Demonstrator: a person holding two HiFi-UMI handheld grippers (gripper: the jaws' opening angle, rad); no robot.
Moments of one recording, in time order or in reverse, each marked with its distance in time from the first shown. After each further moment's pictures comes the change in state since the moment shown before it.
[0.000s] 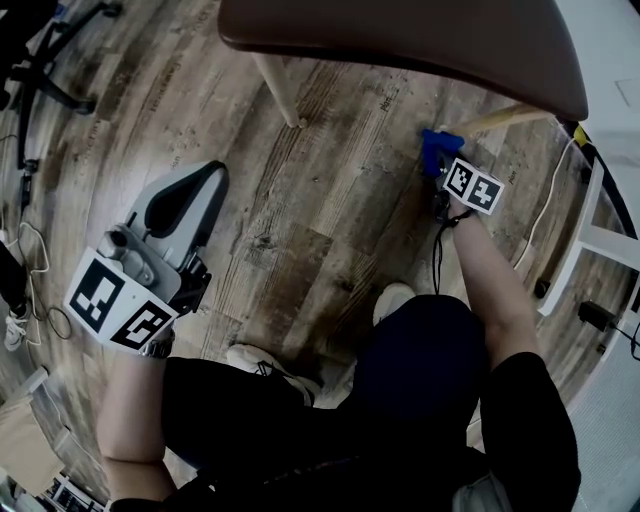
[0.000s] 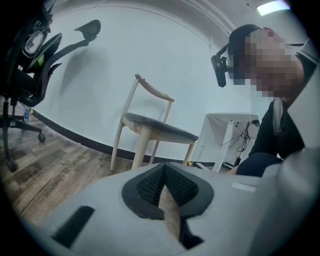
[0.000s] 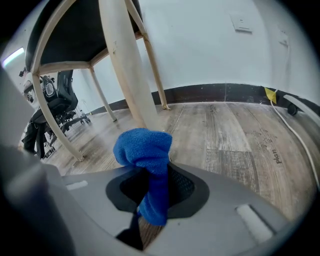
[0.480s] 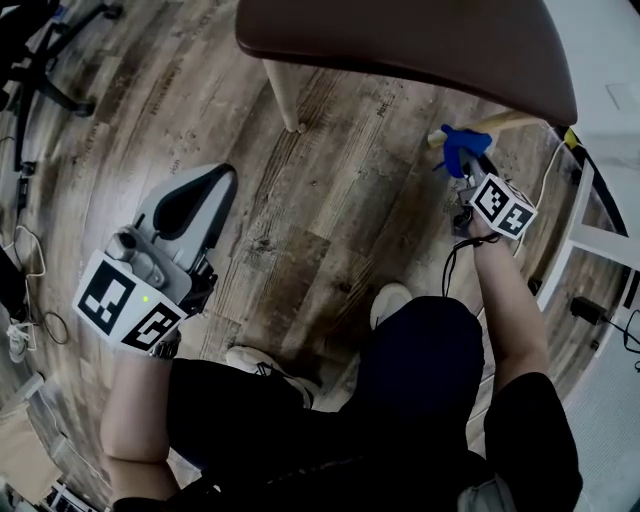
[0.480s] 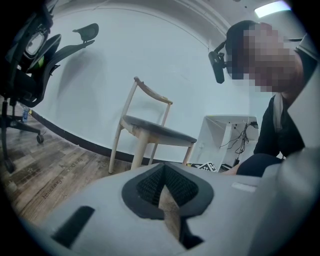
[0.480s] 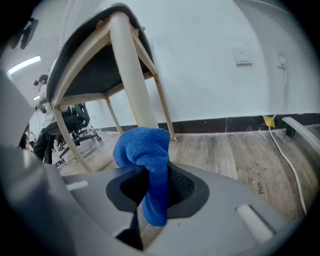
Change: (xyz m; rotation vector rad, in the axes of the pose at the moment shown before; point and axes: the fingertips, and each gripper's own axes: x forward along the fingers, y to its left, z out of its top) left arm -0.006 -0.005 0.006 0.001 -0.027 -0.016; right arm -0.091 0.027 0.081 -0.019 -0.201 0.082
